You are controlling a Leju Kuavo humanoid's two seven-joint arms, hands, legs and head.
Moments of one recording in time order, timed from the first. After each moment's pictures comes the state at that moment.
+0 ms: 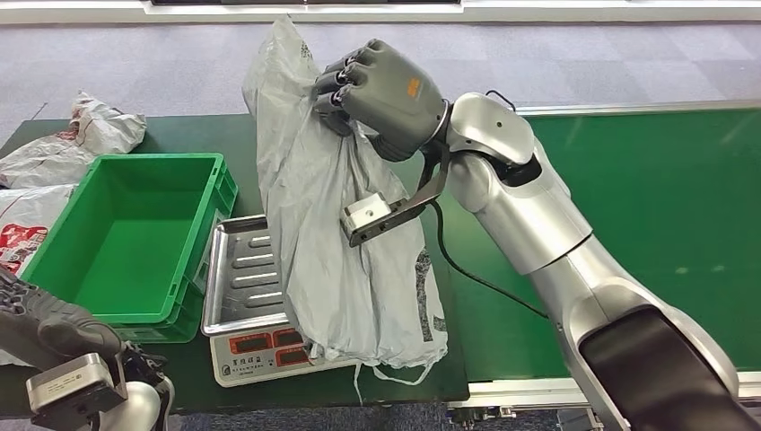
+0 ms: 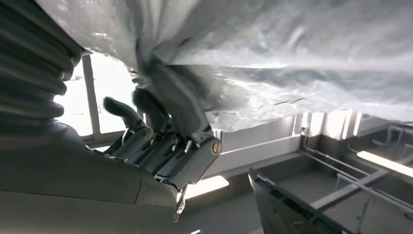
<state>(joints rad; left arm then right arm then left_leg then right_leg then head) 0.07 -0.15 0.03 -1.97 -0.41 0.69 -0.70 -1.09 0.17 0.55 -0.92 0.85 -0.18 -0.92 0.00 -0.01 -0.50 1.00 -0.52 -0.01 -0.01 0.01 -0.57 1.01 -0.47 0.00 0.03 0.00</state>
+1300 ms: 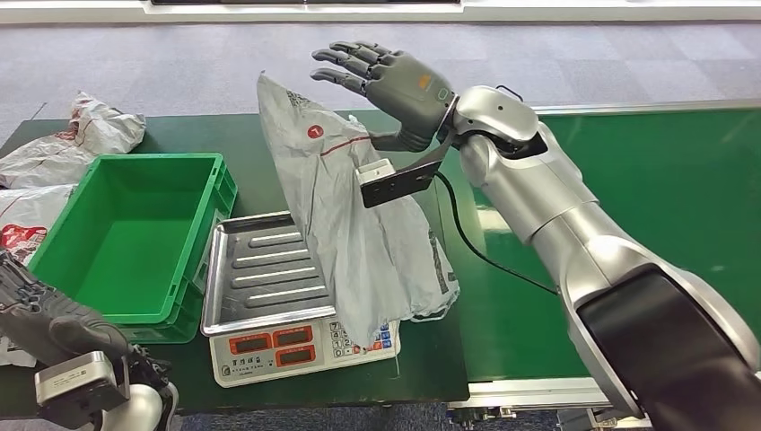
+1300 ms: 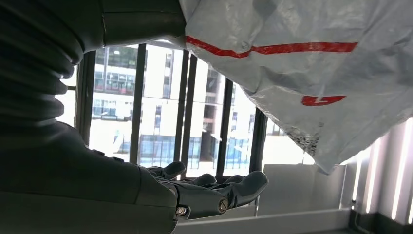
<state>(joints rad) 0.08 -0.12 0.01 -1.93 -0.34 0.69 -0.70 -1.24 0.20 0.60 -0.49 0.85 -0.20 -0.92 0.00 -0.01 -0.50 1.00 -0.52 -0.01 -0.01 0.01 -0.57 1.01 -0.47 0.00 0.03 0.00</state>
